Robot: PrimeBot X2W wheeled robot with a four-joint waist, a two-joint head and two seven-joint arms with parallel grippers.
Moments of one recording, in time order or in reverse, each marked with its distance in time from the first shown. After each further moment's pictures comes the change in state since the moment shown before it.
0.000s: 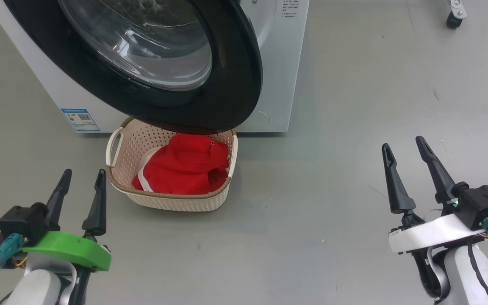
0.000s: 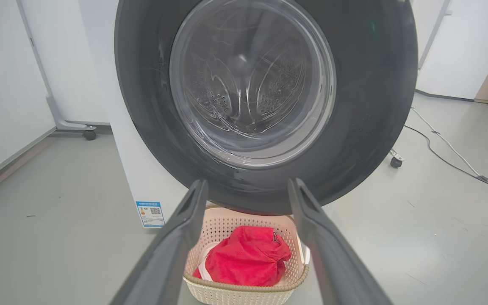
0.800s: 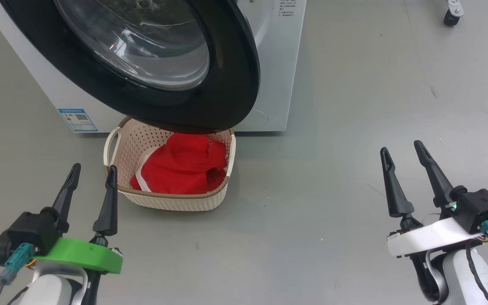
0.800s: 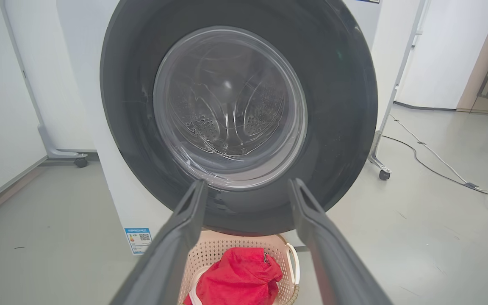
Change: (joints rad) left arm 0.064 -0.070 0.069 -0.132 0.136 0.021 0.003; right arm 0.015 0.011 -0.002 -0.003 0.000 0.000 0.000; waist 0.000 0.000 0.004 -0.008
